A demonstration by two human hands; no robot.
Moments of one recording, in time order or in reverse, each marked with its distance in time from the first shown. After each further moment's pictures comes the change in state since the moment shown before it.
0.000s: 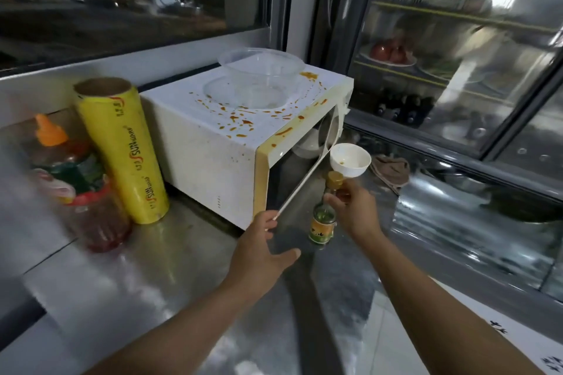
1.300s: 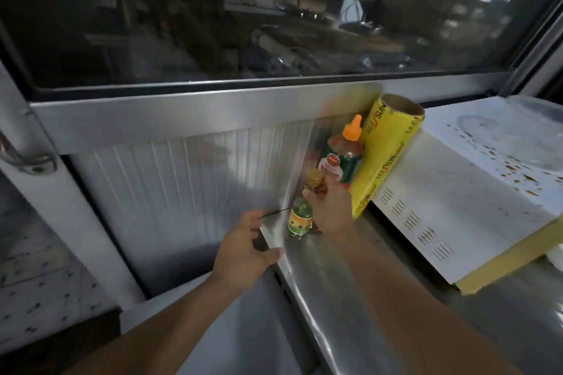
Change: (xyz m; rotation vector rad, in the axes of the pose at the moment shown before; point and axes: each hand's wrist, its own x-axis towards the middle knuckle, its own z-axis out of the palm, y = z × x) left_hand -0.122 -0.154 -0.312 -0.059 0.513 -0.251; right_hand -0.125 -0.263 0.319 0.005 -0.381 -0.369
